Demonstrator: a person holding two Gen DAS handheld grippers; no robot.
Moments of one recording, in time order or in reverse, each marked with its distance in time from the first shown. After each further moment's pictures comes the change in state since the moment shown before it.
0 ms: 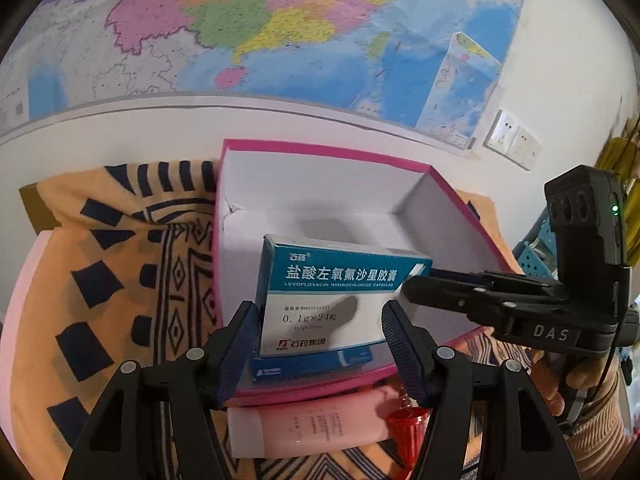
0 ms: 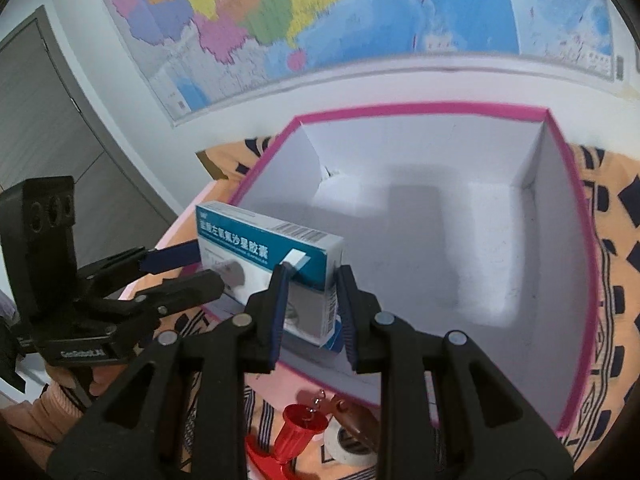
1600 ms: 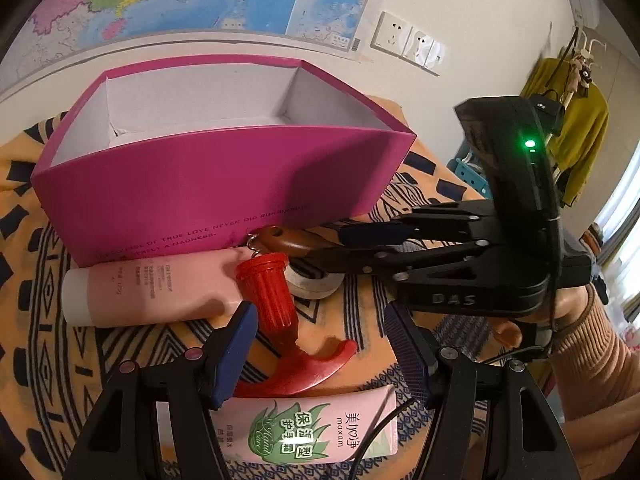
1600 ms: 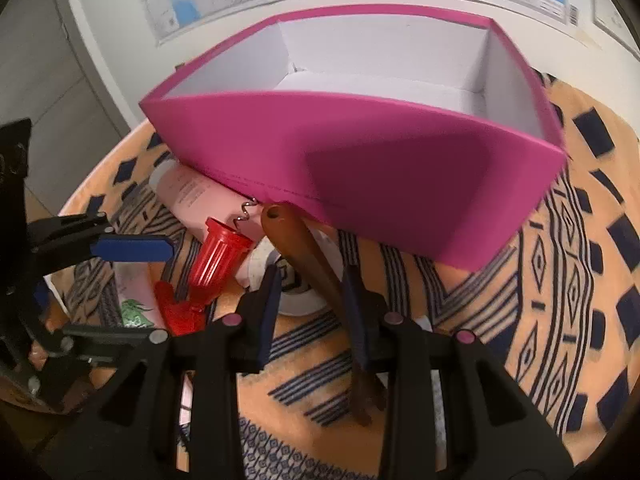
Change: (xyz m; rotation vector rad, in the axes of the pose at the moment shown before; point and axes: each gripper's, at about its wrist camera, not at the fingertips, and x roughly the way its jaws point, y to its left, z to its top) left arm 0.005 -0.086 -0.115 0.179 0.125 -0.205; right arm -0.010 -0.018 -0.117 -0.168 0.118 -0.173
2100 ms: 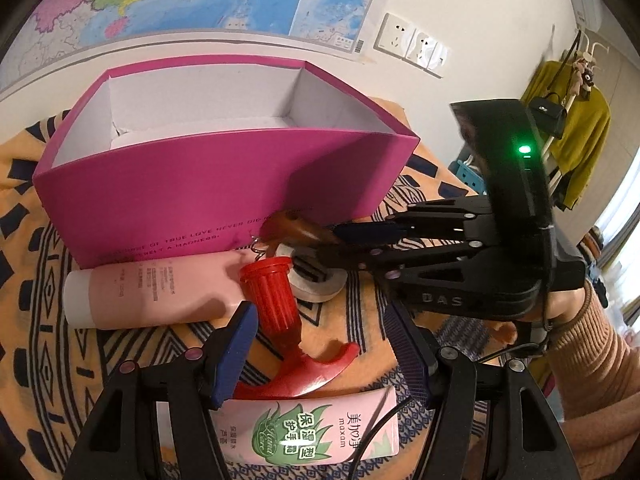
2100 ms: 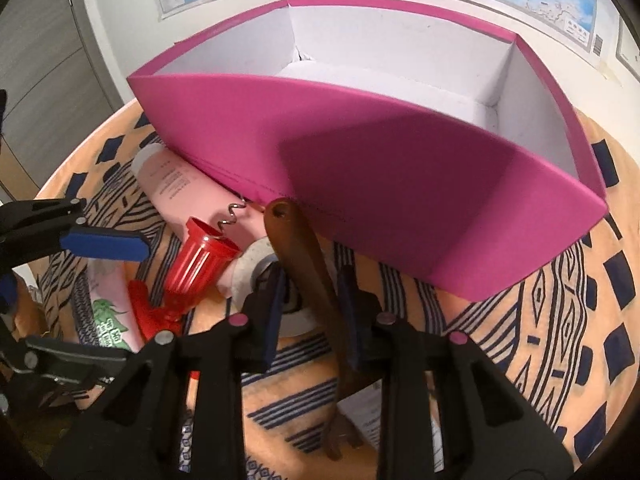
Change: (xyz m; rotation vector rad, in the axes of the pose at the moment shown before) left arm 0.000 0.000 -0.001 -0.008 -0.003 0.001; right arm 0.010 0.003 0.005 -0.065 0.013 -0.038
